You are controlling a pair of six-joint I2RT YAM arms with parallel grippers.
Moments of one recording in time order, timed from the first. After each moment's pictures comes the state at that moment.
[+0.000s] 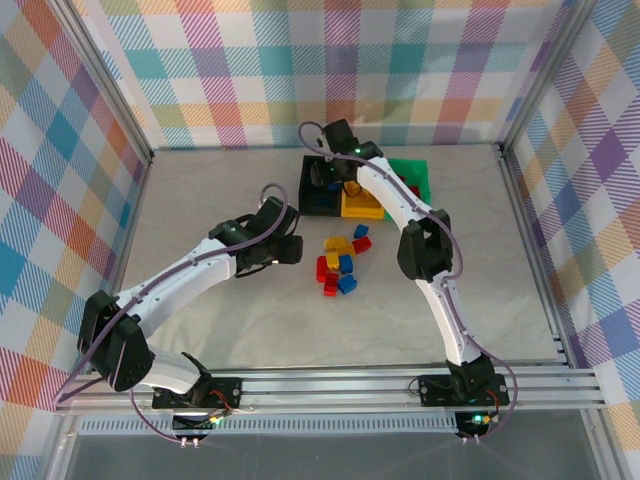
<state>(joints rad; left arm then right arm) -0.69 1.42 1.17 -0.77 -0.21 -0.49 0.52 2.49 2.47 -0.87 -0.01 0.17</state>
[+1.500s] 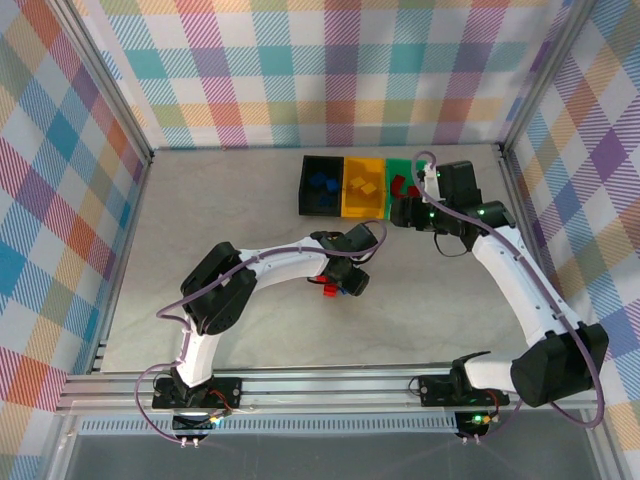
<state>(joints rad) -0.93 2.01 1.46 -0.67 -0.05 -0.29 0.28 1.28 1.24 -0.76 -0.21 0.31</state>
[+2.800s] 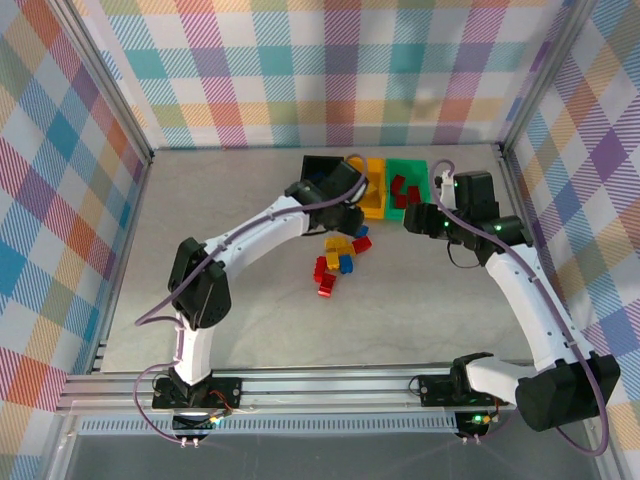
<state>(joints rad) -0.76 1.98 1.85 -0.83 -0.11 -0.29 0.23 1.16 1.16 -0.79 -0.19 0.31</state>
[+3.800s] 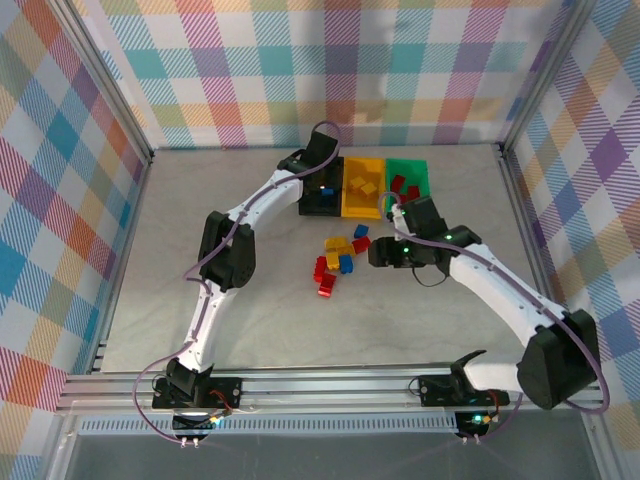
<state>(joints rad) -0.53 2.39 2.20 -0.60 -0.17 -0.30 0.50 1.30 0.99 -0.68 -0.20 0.37</state>
